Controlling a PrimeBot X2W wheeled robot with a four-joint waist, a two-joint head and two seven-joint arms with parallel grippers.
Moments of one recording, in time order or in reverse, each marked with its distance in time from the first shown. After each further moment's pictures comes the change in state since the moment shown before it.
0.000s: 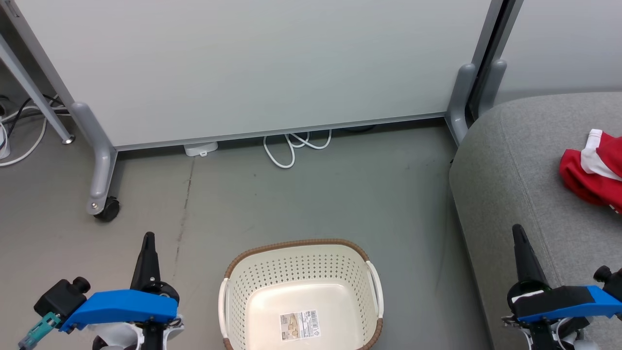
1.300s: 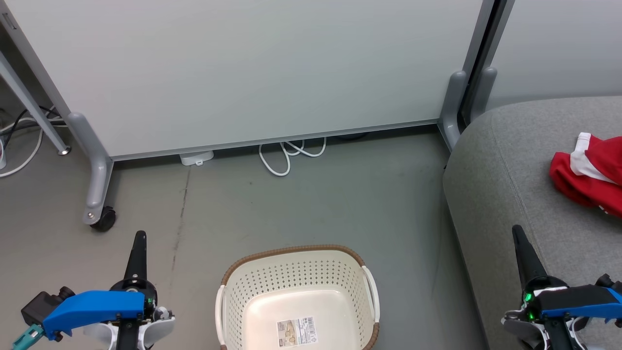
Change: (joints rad) left arm -0.001 0.000 0.053 -0.027 -0.400 -0.010 0.101; right arm -0.007 0.000 -0.016 0.004 0.404 0.000 0.102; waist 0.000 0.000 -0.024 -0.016
